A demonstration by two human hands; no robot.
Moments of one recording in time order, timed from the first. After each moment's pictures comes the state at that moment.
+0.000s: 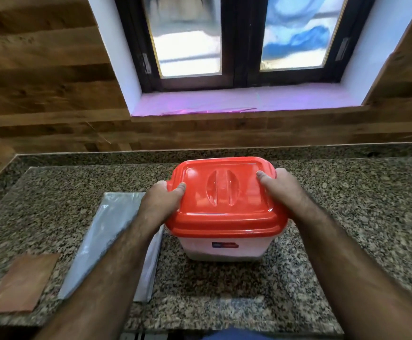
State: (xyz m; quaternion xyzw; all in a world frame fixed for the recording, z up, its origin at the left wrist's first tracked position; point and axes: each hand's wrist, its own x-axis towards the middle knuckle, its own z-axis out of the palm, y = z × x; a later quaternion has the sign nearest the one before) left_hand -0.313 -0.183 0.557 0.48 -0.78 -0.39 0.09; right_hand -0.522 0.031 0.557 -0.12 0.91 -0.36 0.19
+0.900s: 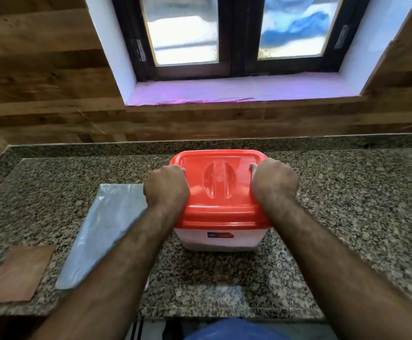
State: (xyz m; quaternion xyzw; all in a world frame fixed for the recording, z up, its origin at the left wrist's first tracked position) left_hand -0.341 -0.136 0.577 0.45 -0.88 0.07 0.08; right_hand -0.473 0.010 0.581 -0.15 0.99 -0.08 -0.01
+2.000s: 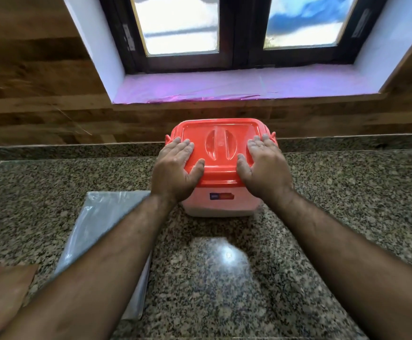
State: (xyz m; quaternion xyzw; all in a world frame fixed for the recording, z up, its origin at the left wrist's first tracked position) left_hand -0.409 -0.231 0.517 0.22 -0.92 -0.15 0.27; right_hand -0.547 -0.036 0.543 -0.35 0.91 -0.19 -0.09
